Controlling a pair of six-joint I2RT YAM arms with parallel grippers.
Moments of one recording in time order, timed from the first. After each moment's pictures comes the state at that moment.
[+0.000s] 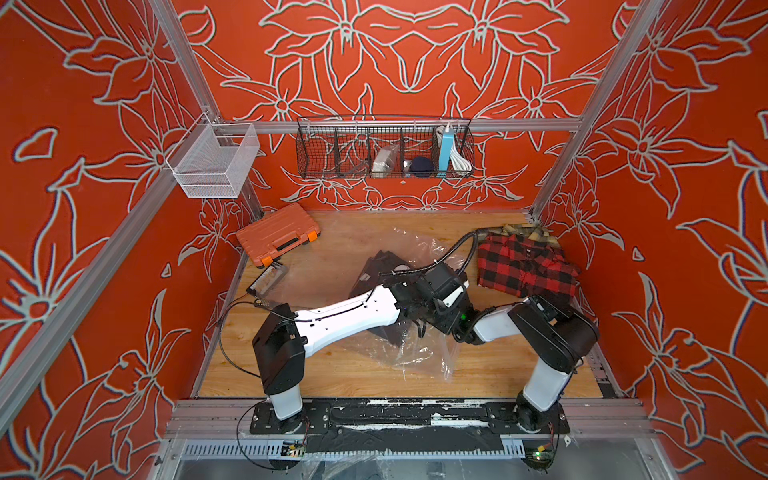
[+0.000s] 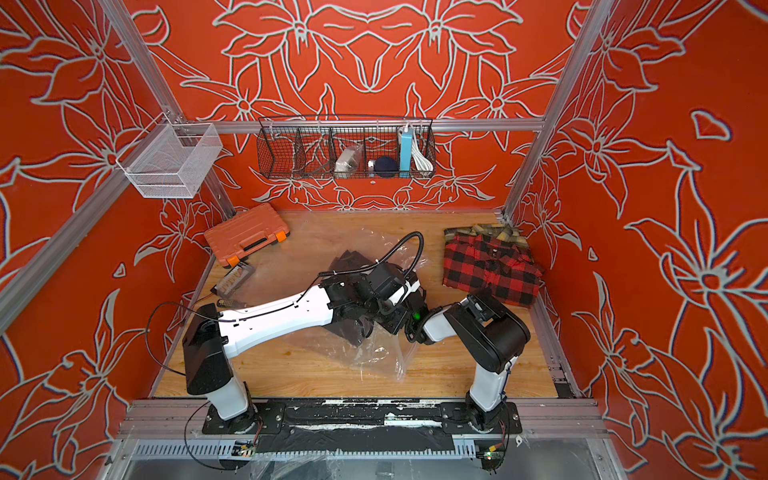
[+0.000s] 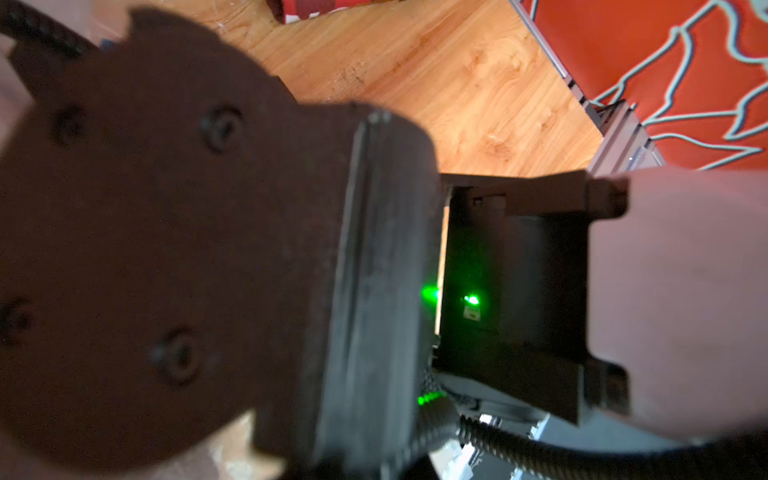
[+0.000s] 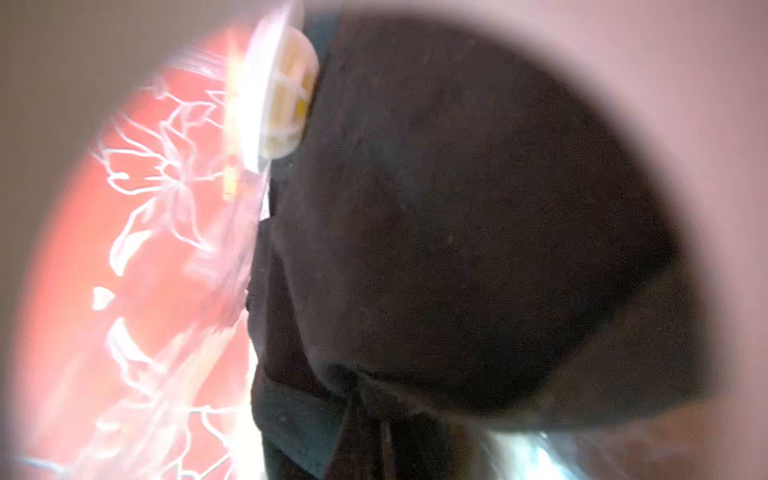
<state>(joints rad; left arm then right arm) -1.01 1.74 1.51 -0.69 0.17 -0.39 0.67 1.78 0.57 0.75 -0.32 1.11</state>
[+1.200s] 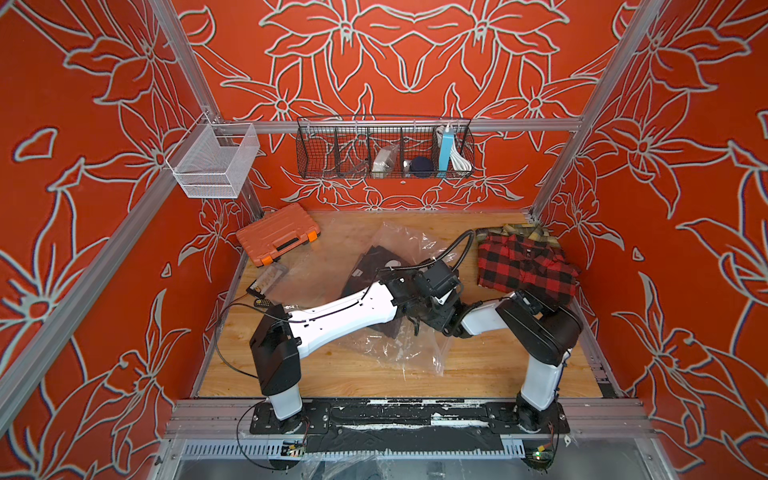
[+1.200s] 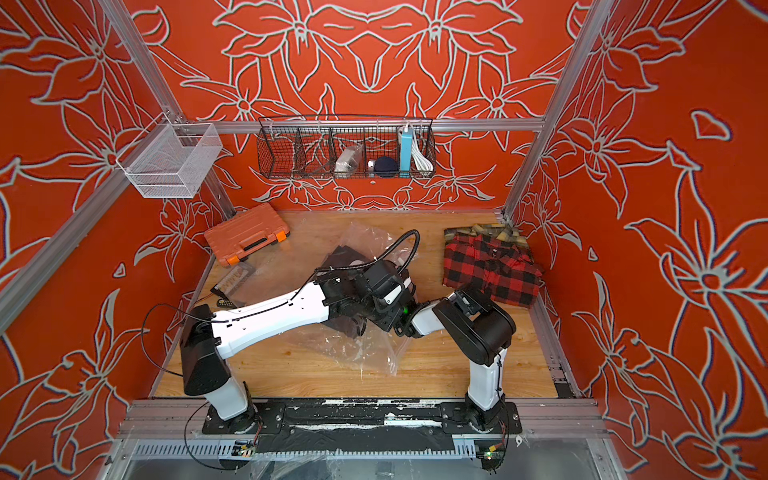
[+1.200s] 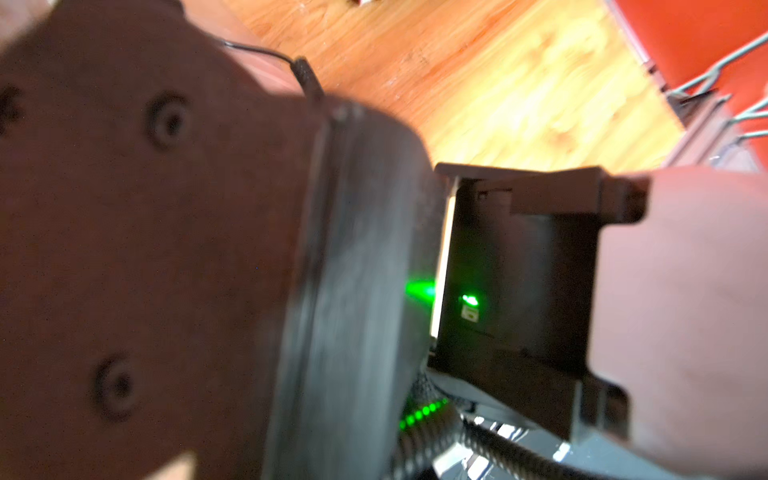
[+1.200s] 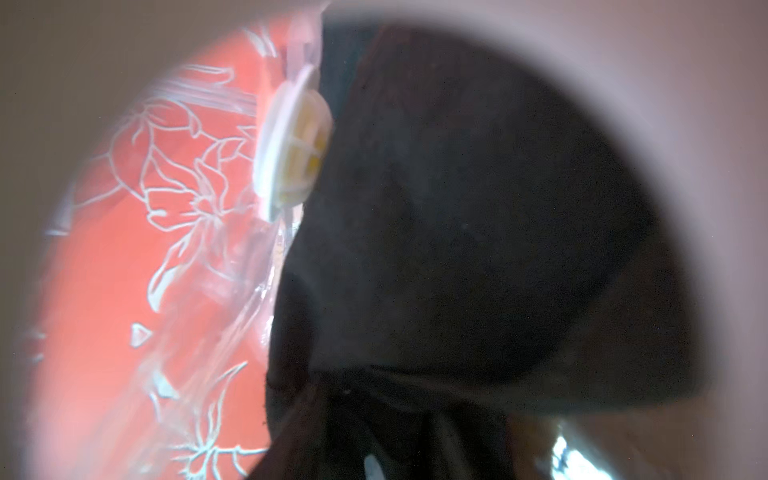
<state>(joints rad) -1.01 1.70 1.53 -0.79 0.07 -0.39 0.72 1.83 0.68 0.74 -0.24 1.21</state>
